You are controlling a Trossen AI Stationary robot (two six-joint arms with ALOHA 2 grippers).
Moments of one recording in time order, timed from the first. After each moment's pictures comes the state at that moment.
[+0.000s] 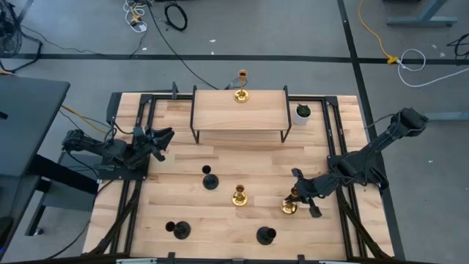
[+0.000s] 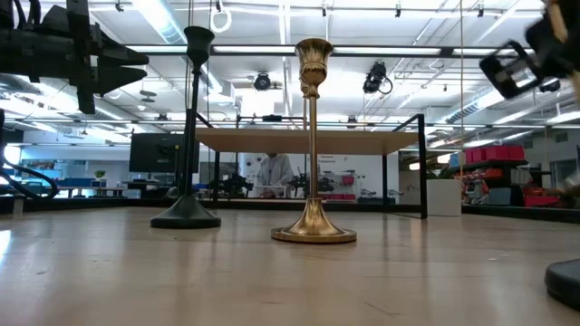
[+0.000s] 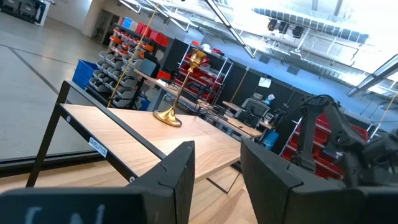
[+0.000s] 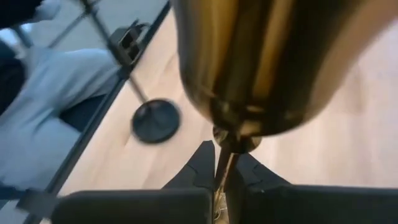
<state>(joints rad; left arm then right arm) -0.32 0.01 0.01 0.28 -0.94 -0.28 0.61 1.01 0.51 -0.11 0.15 0.30</state>
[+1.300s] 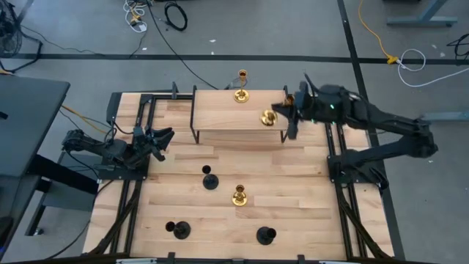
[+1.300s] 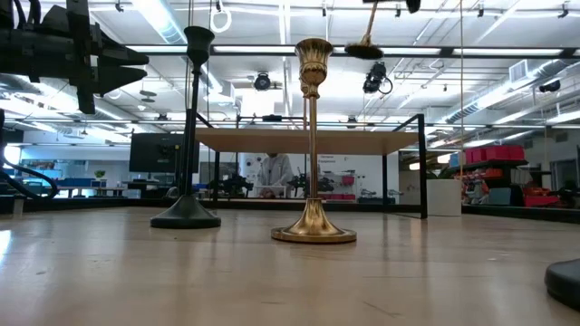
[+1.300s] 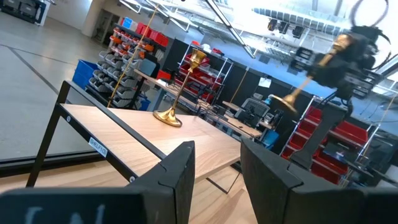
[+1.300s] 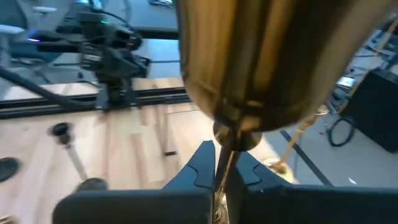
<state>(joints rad) -0.32 0.01 0.01 0.28 -0.94 -0.28 -0.20 1.08 1.24 -0.47 0.12 -0.08</state>
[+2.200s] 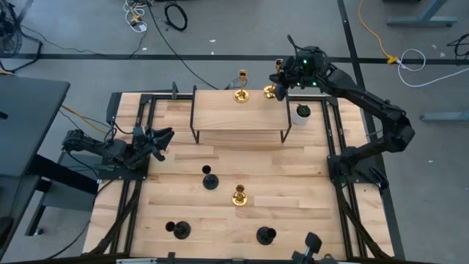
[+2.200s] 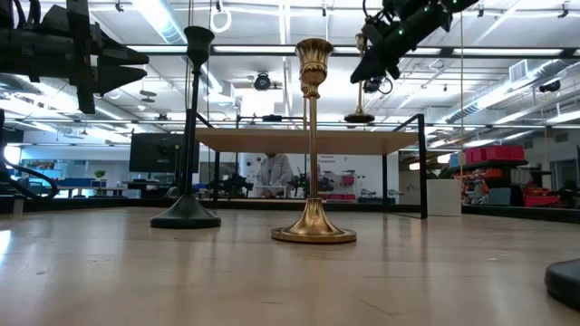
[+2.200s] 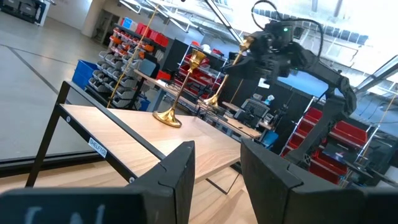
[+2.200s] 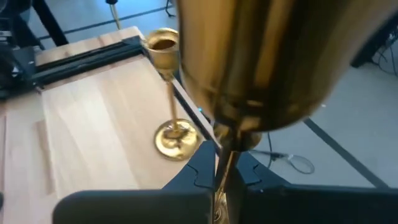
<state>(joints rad) -0.32 0.01 0.01 0.28 -0.94 -0.28 -0.74 1.40 1.35 -0.48 -0.21 -0.12</state>
